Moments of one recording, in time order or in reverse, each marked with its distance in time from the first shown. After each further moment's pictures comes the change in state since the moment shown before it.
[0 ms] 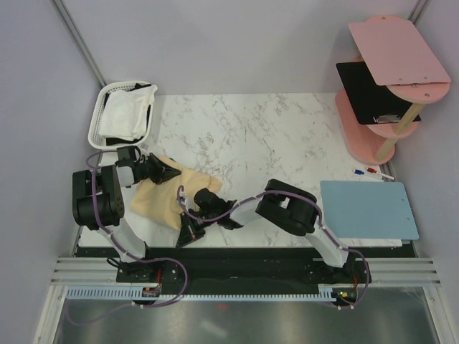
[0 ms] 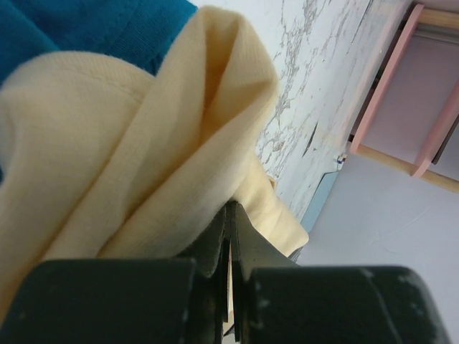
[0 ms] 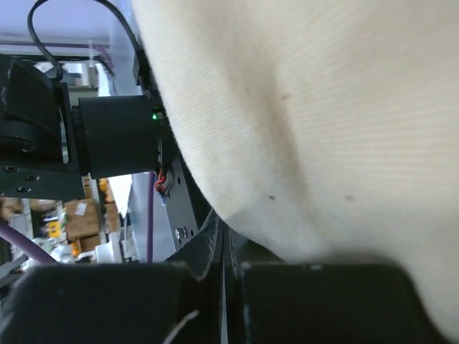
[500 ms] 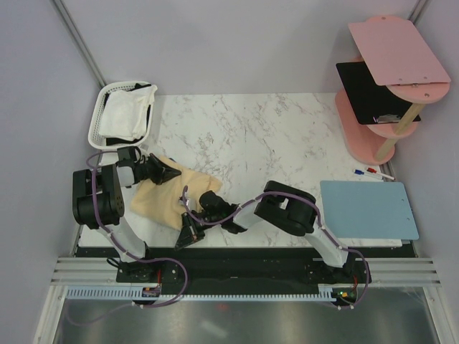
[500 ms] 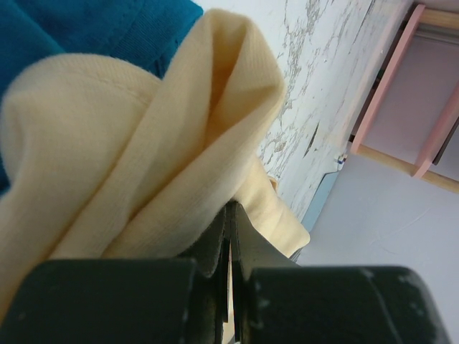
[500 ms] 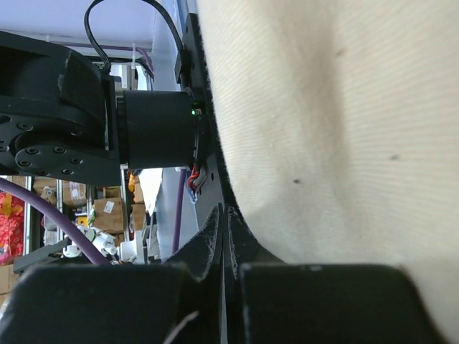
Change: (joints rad) left arm -0.001 0.003 -0.001 0.002 -0.002 0.000; right arm 0.009 -0.017 -0.070 0.165 -0.014 0.080
